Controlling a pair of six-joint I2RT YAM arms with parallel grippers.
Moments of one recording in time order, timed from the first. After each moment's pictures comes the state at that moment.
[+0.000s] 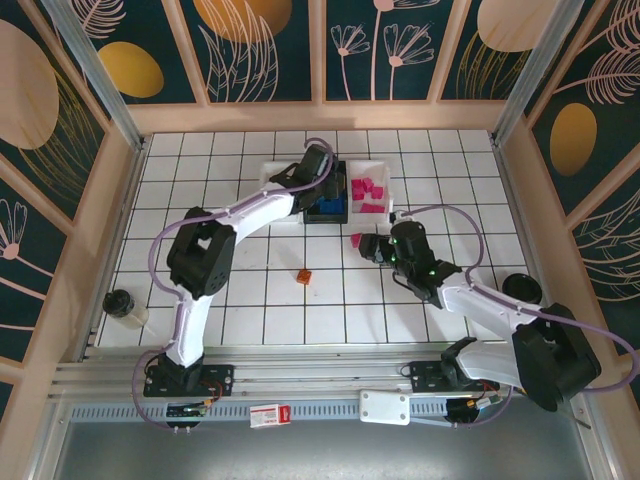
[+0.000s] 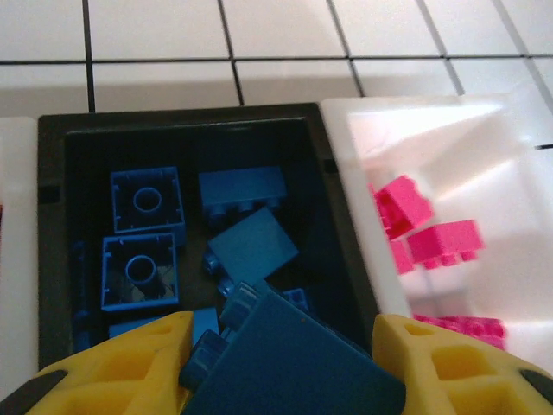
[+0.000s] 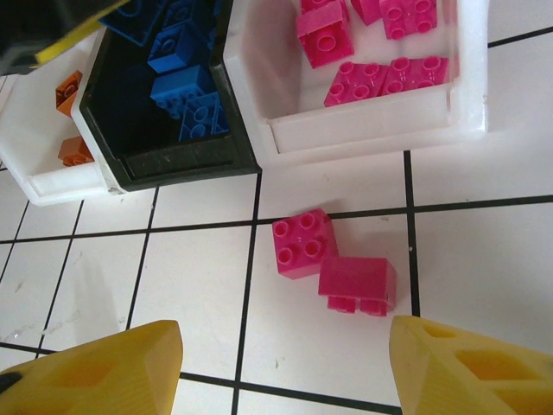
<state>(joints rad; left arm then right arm) -0.63 2.15 1.71 -0.29 -0.14 -0.48 0.58 1.18 0.52 0.06 0.07 0.61</state>
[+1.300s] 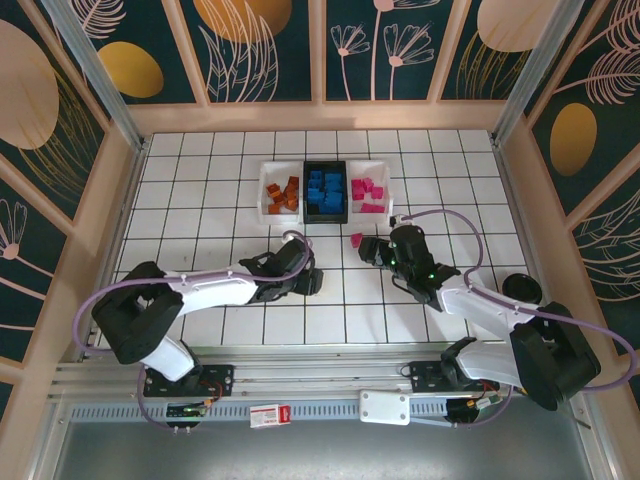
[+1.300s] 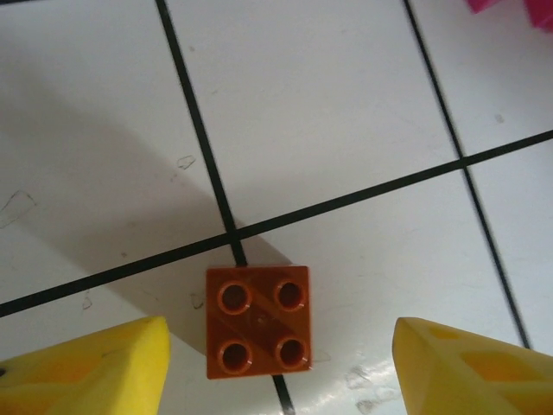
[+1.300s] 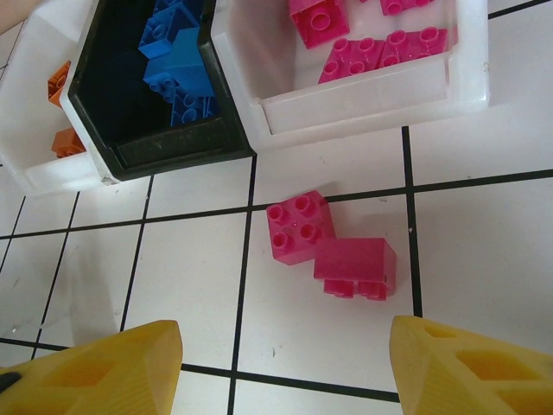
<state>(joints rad) -0.88 1.58 0.75 -0.16 -0.14 -0.61 0.59 1.19 0.49 0.09 0.07 0.63</state>
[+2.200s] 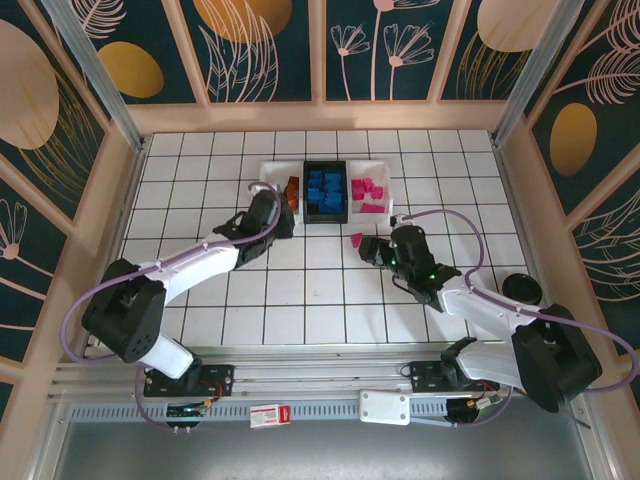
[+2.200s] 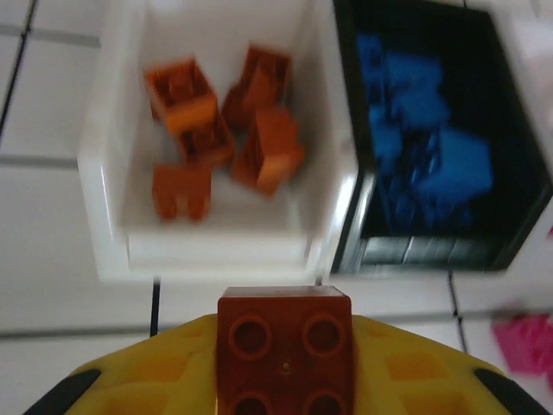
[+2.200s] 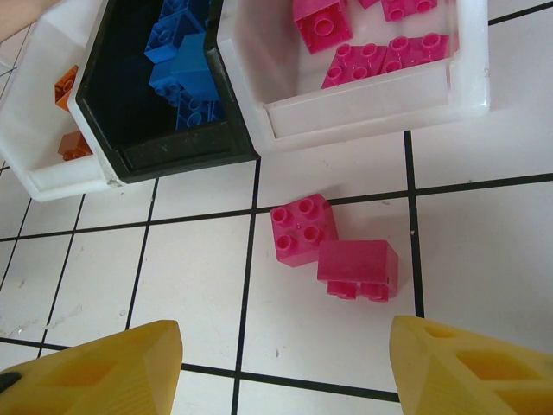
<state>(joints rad) -0.60 1.56 0.98 -0.13 -0.25 -0.58 0.59 1.18 0.49 0.09 0.07 0.63</state>
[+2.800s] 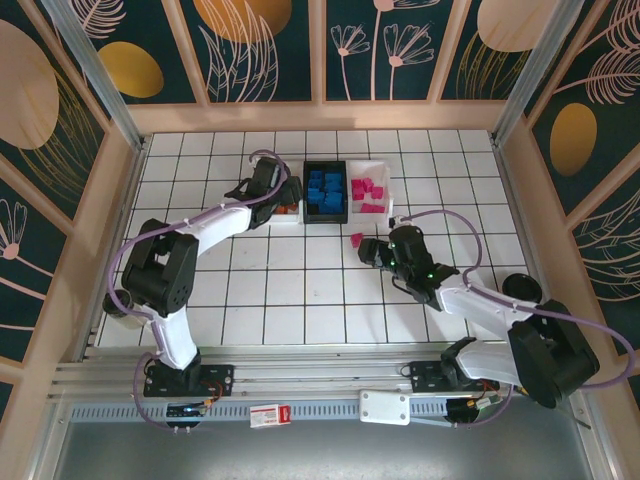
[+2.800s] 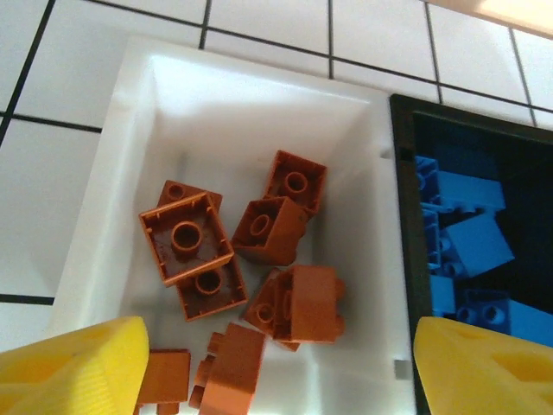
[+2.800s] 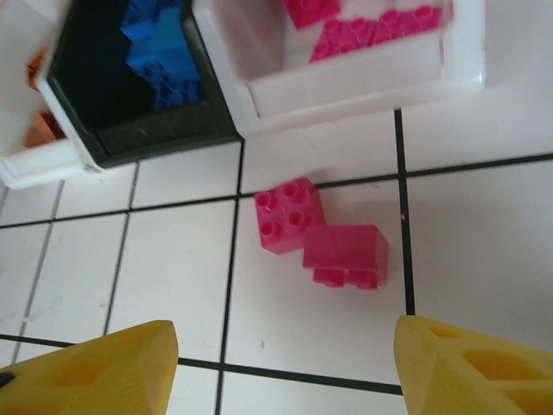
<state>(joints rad) -0.48 1.84 1.25 -0.13 -0.18 -0.58 0.59 1.22 0.49 0.08 0.07 0.63</state>
